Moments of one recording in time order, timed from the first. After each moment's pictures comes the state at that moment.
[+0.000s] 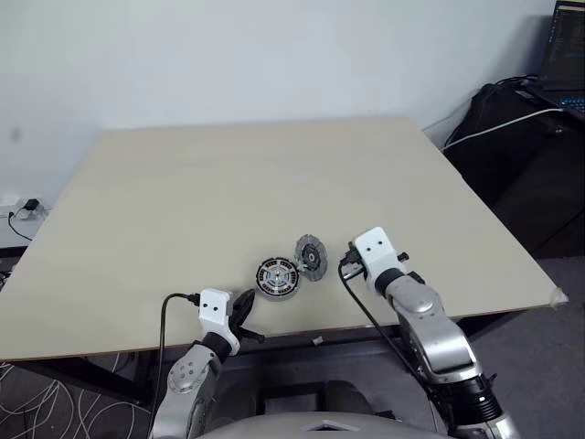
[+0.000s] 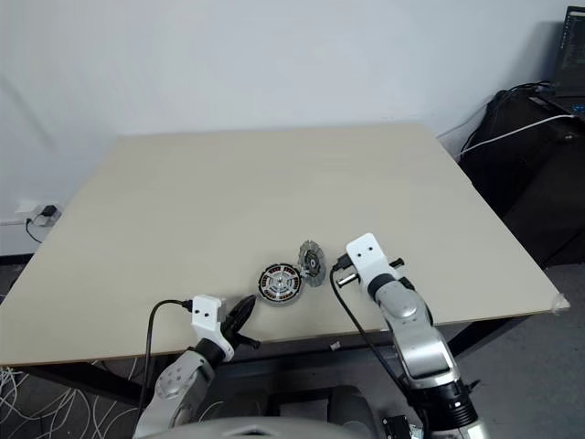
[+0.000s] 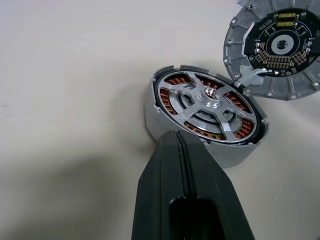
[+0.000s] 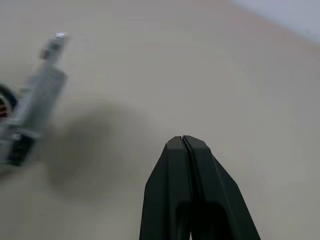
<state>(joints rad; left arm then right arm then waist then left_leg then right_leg) 0.33 0.05 -0.14 -0.05 -0.18 0.02 -0.37 -0.01 -0.30 0.21 -0.28 -0.12 0.50 0.23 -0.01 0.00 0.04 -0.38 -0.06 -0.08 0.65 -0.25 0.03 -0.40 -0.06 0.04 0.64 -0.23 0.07</state>
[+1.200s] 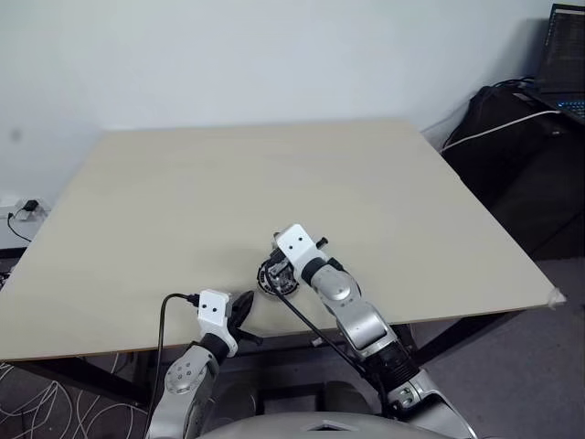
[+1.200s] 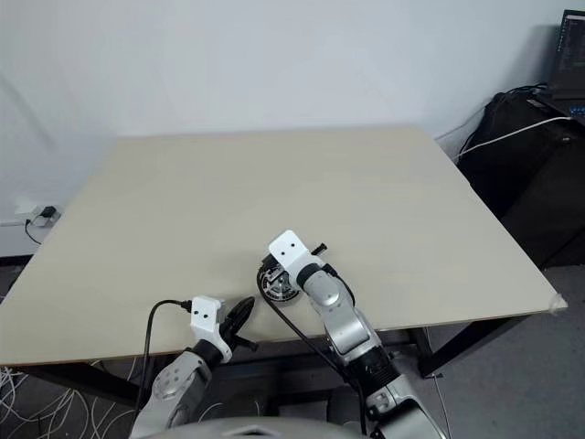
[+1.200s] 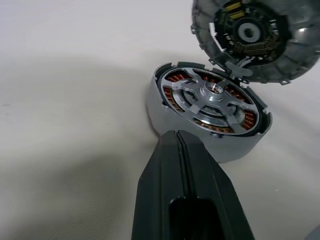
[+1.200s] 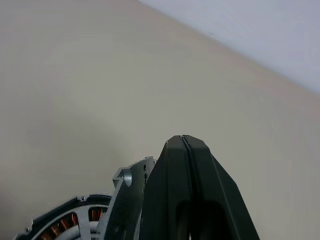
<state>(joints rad) 0.34 0.08 -0.14 -0.05 -0.18 0.02 -0.37 -0.26 -0.03 0.40 0.13 -0.21 0.23 0.19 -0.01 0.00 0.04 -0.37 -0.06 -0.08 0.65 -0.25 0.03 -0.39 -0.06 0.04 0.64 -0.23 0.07</state>
